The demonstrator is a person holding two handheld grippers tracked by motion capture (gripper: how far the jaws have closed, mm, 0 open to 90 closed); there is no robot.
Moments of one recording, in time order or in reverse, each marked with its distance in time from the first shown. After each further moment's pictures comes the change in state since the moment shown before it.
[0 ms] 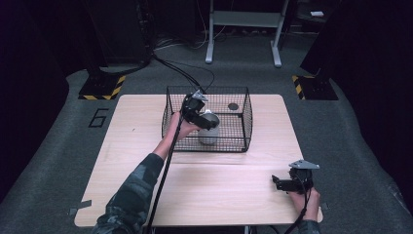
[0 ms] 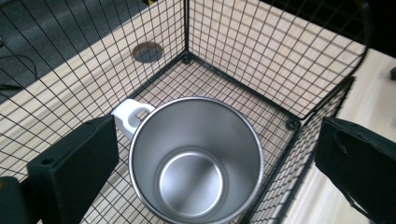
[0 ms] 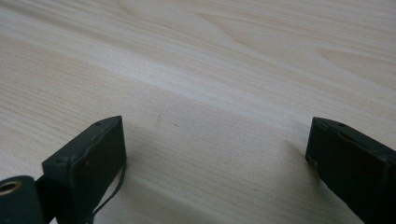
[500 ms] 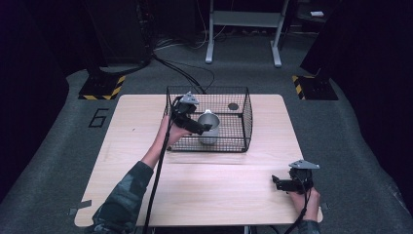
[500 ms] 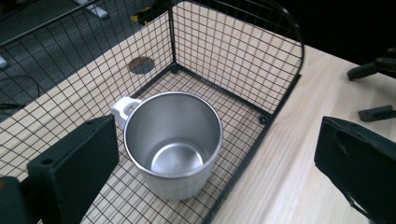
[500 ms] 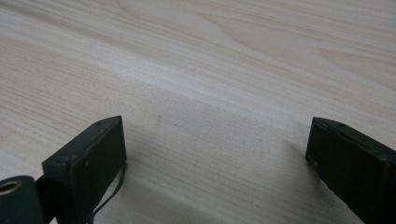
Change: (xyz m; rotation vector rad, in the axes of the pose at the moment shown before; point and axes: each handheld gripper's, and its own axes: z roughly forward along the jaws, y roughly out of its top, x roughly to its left) left arm -0.020 -0.015 -0.052 -0.077 -0.020 0.027; right arm 0.000 0.000 0.000 0.000 -0.001 0.002
